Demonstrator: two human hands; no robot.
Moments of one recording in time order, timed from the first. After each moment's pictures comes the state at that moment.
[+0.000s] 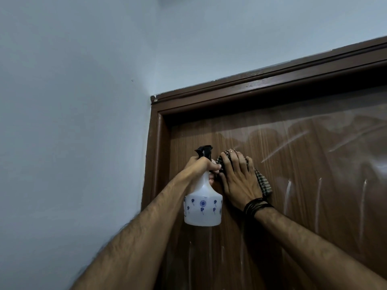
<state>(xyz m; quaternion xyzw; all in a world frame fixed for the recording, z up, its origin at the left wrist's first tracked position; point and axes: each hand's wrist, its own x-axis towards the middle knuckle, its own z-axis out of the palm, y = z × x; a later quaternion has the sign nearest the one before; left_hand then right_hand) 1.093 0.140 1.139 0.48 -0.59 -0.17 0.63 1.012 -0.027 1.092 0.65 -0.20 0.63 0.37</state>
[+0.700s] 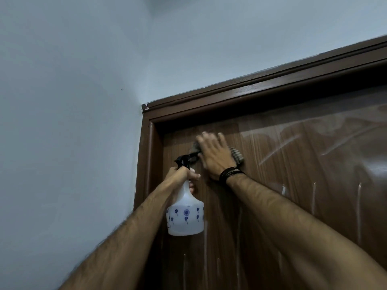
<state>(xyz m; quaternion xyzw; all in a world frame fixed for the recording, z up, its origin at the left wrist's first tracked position) 1.124 0.136 1.140 0.48 -0.53 -0.13 0.69 1.035 -0.007 1.195 0.71 -0.18 0.56 0.38</state>
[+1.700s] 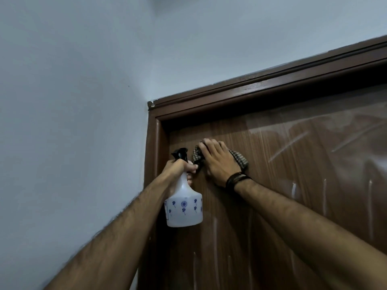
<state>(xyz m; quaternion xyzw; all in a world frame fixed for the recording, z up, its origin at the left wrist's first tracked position) 1.148 0.157 1.152 0.47 -0.55 -0.13 0.68 1.057 -0.011 1.173 0.70 -0.12 0.59 0.39</state>
